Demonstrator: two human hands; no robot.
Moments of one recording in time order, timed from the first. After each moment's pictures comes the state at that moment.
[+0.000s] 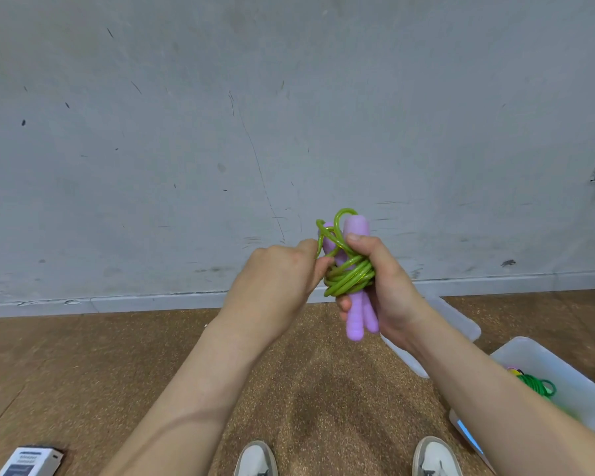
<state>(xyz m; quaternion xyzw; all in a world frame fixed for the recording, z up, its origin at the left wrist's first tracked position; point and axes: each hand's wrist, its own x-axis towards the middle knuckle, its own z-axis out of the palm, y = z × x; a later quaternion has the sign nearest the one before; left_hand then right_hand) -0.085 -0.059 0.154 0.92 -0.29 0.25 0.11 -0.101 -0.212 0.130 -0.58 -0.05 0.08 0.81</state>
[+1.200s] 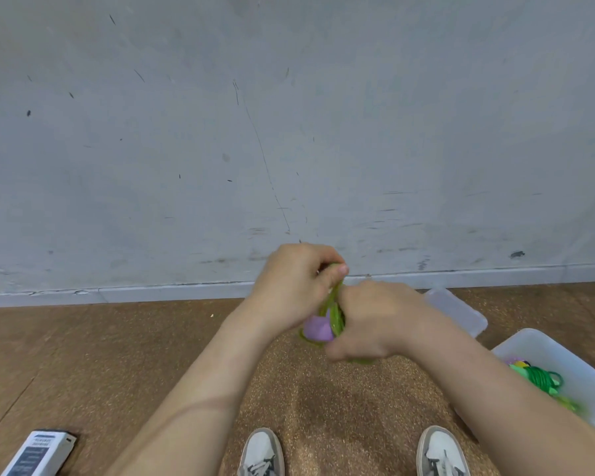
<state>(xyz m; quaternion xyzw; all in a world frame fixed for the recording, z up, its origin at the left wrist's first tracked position) -0.085 -0.067 0.140 0.91 -0.26 0.06 0.33 -0.123 -0.199 0.139 -0.98 -0.13 0.11 0.08</state>
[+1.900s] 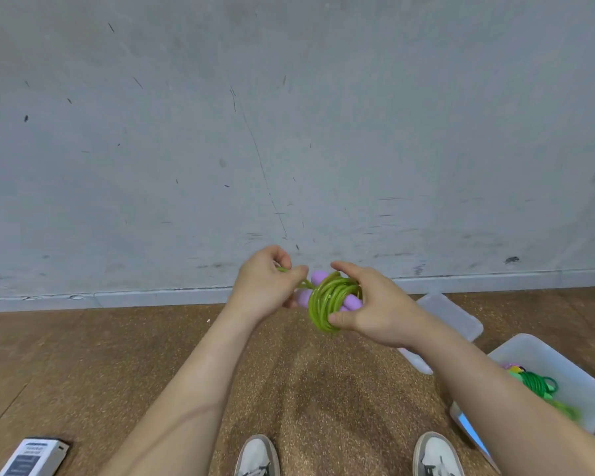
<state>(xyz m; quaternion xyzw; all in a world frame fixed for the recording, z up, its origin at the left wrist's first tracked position) -0.059 -0.050 0.117 0.84 0.00 -0.01 0.54 -0.105 -0.223 0.107 -0.91 -0.05 0.07 0.40</state>
